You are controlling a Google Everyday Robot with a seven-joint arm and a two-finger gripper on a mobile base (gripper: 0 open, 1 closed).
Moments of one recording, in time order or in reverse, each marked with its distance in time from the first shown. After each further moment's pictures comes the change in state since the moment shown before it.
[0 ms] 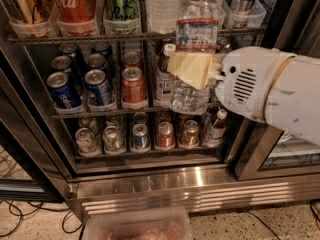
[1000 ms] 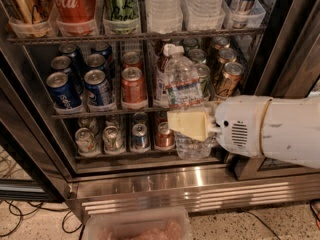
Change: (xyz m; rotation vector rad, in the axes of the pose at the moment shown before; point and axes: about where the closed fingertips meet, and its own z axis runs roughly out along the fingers) arm -0.095 0.021 0.001 0.115 -0.253 -0.098
